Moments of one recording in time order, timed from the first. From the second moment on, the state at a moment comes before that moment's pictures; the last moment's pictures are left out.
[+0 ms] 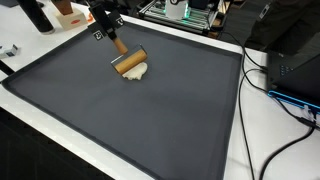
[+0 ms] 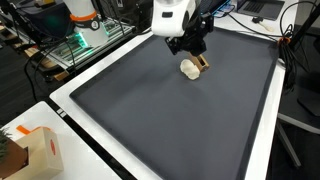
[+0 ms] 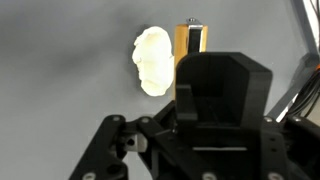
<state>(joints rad) -0.11 0.31 -0.06 -1.92 0.61 2.13 0.06</state>
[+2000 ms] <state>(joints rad) 0.18 0.53 -0.09 -1.62 -0.51 1.79 0.88</state>
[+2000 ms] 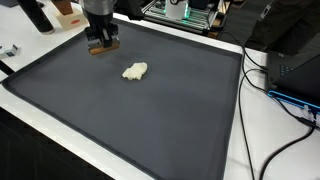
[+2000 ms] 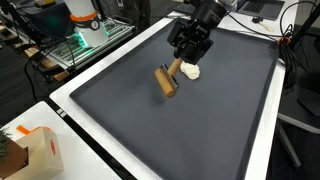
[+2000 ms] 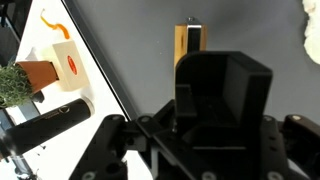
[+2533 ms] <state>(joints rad) 0.22 0.58 -0.10 -1.60 -0.59 1.77 0.90</state>
